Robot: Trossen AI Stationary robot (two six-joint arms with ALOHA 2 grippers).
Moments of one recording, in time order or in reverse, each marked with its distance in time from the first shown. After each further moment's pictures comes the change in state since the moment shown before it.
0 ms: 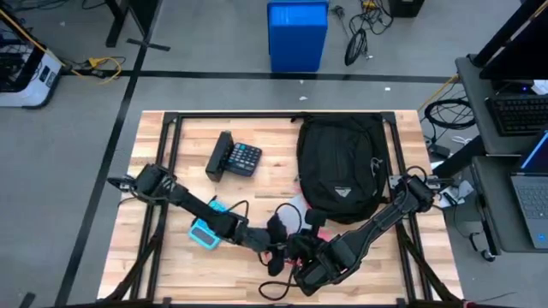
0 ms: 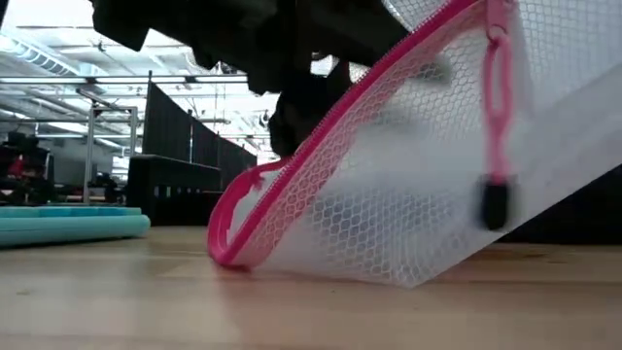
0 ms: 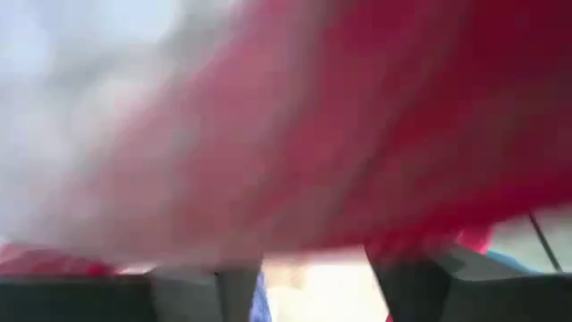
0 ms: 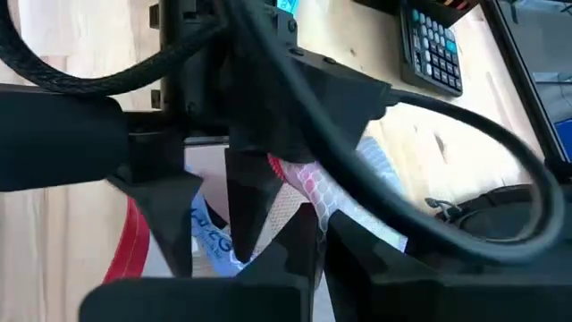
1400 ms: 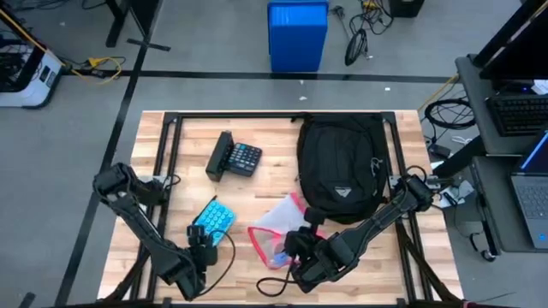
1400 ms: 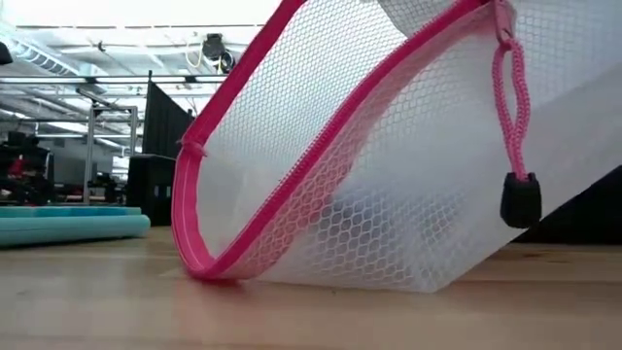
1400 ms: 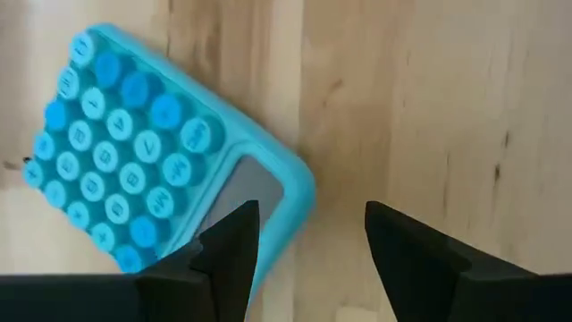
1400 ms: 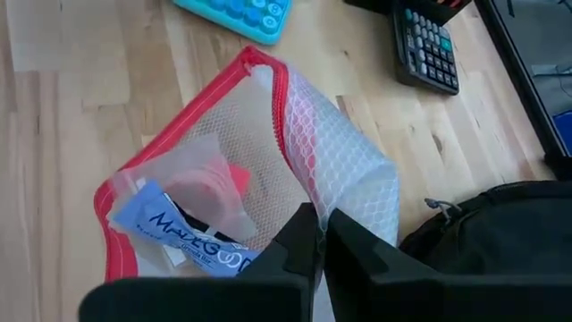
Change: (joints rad) left arm -0.518 -0.225 -0.001 -1.433 -0.111 -0.393; right arm -0.013 0.000 0.000 0.008 0.002 0.017
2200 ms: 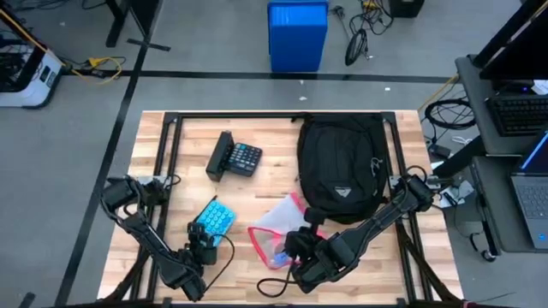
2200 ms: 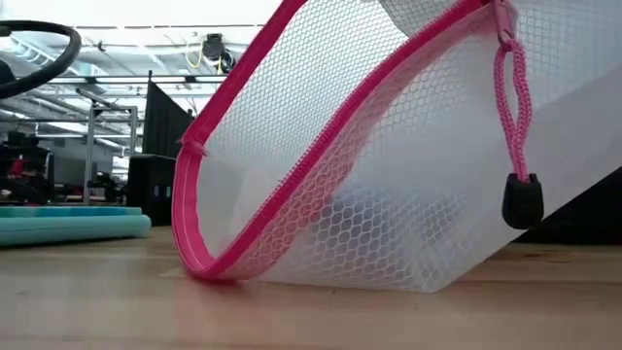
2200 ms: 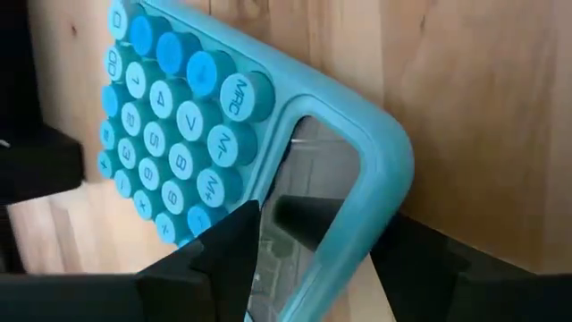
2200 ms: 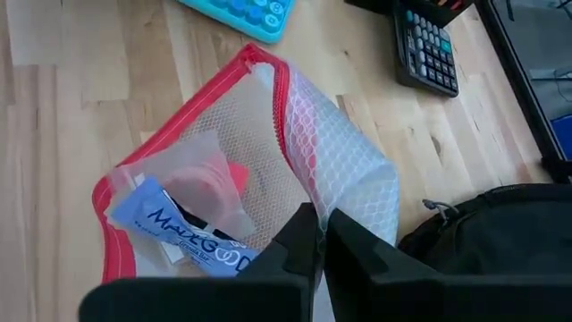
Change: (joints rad) left arm -0.015 0.175 -0.007 -0.115 -0.112 0.052; right arm 0.001 0.000 0.000 -0.003 0.000 -0.015
